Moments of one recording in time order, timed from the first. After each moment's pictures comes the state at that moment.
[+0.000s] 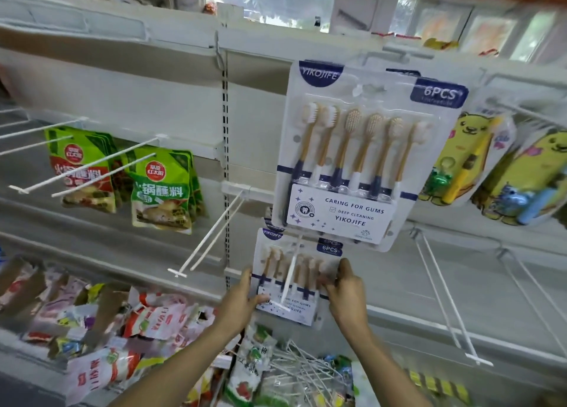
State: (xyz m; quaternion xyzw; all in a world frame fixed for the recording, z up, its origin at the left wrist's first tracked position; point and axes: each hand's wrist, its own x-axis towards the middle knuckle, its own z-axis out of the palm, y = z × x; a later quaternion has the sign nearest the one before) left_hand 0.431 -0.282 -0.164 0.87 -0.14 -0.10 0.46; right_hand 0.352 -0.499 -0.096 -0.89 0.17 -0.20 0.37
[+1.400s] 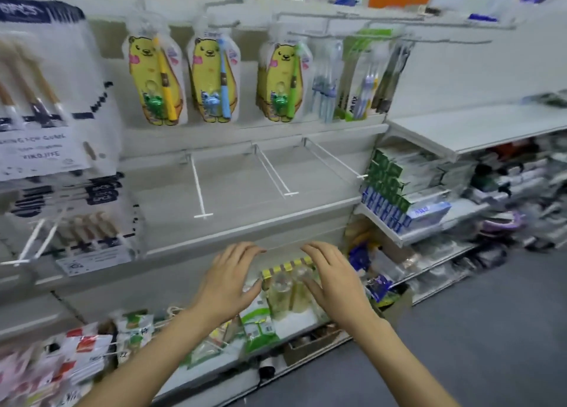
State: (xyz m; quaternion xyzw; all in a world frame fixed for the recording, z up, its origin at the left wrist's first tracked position) left_hand 0.156 -0.495 -0.105 0.76 -0.60 0.07 0.23; right_hand -0.047 -0.640 -0.088 -0.94 0.20 -0.26 0.07
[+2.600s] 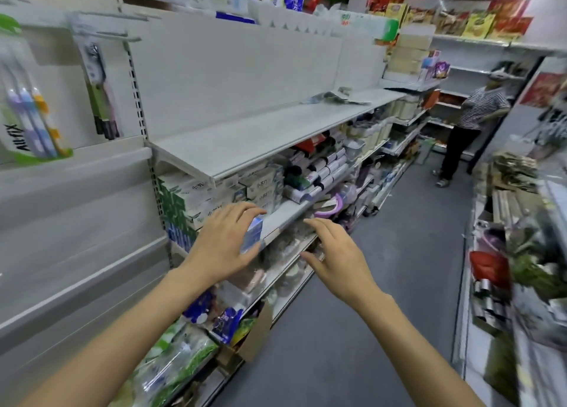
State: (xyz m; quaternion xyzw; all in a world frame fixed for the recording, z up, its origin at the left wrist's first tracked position) left_hand -0.164 -0.976 -0.011 0.56 -0.78 0.10 0.27; right_hand -0.418 -0.992 -0.010 -0.85 0.46 -0.26 0.01
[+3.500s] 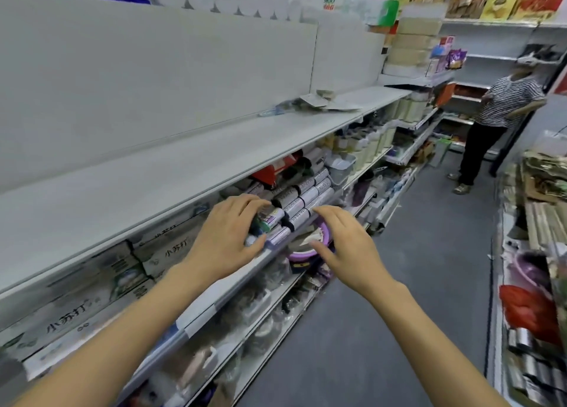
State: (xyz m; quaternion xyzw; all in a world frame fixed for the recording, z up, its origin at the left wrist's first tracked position) left_hand -0.331 -1.371 -0.006 0.57 -0.77 0.10 0.26; right_hand -0.586 -1.403 -0.009 -0.85 0.45 -0.27 0.02
